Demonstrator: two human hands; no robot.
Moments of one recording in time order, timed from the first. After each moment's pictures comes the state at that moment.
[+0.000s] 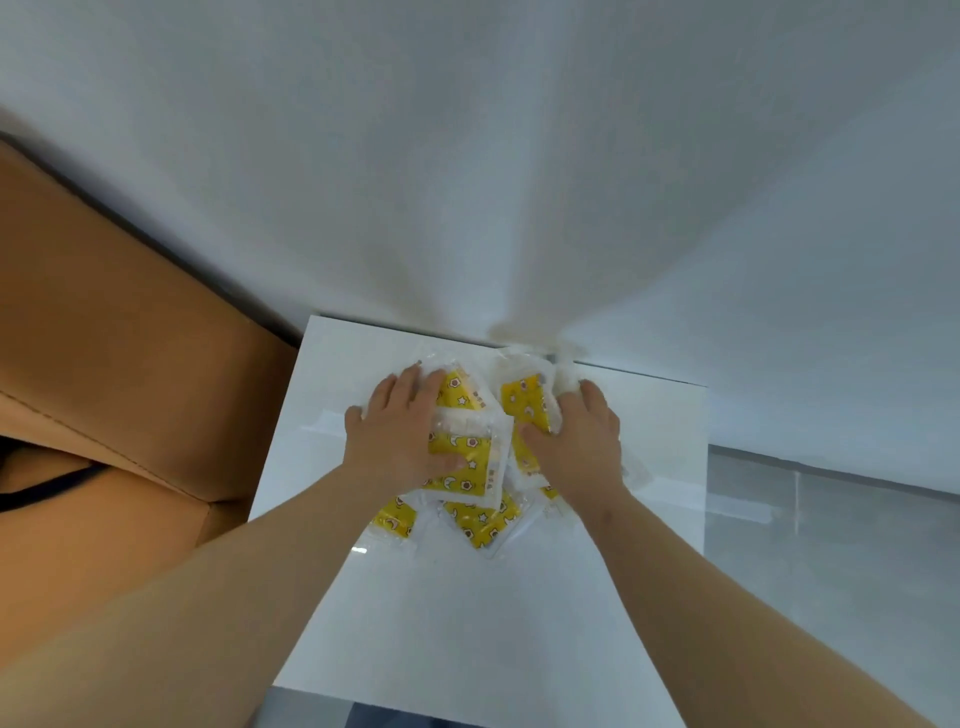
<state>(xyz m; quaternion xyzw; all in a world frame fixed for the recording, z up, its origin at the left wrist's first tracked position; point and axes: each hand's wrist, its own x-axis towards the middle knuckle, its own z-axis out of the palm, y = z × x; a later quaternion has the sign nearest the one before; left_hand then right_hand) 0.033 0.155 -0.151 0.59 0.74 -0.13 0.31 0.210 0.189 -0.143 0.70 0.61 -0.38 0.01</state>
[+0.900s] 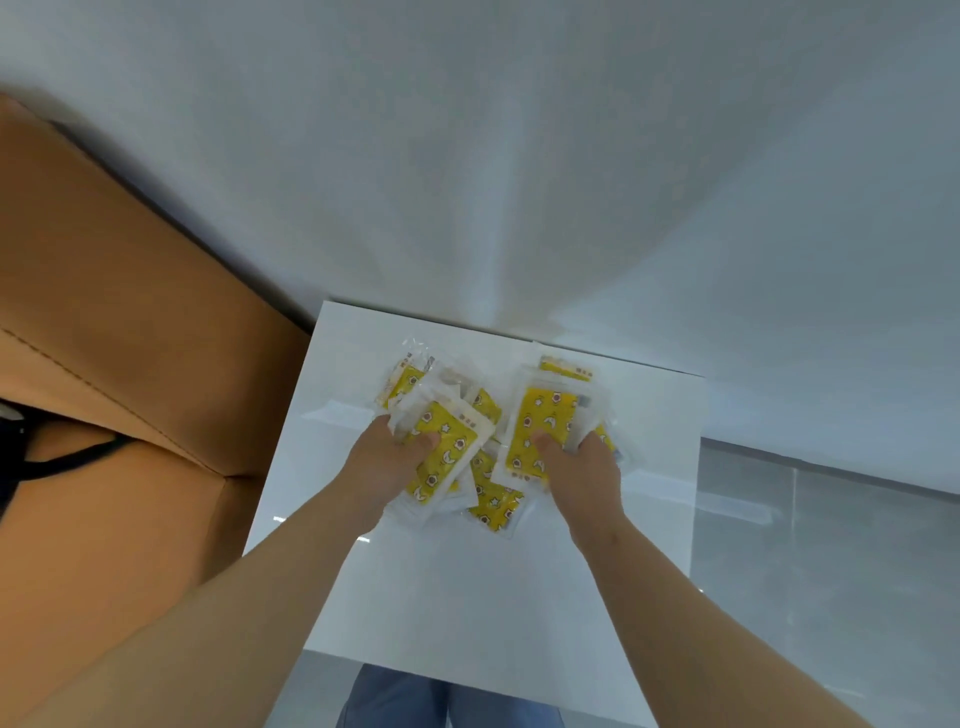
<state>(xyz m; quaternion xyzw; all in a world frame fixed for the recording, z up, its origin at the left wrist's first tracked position) 0.039 0.116 -0.133 0.15 0.78 0.22 0.56 0.220 0.152 -0.132 0.73 0.36 -0.56 -0.17</state>
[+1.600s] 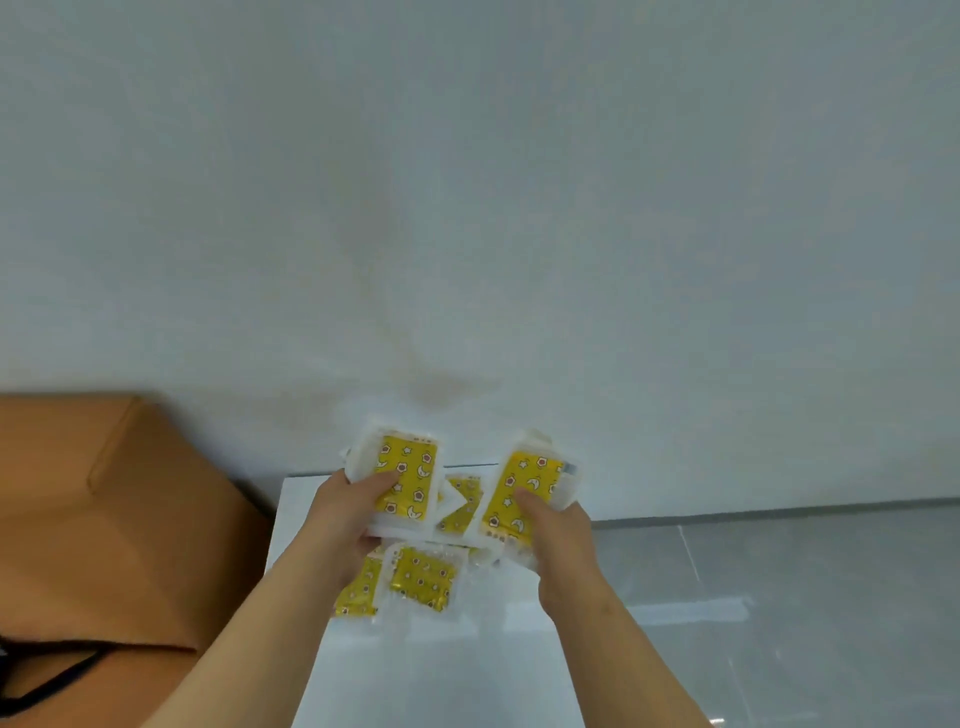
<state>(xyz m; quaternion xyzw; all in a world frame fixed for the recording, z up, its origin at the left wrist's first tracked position) 0.072 0.115 0.068 0.15 0.65 0.40 0.62 0.256 0.092 0.069 0.65 0.17 -0.58 -0.45</state>
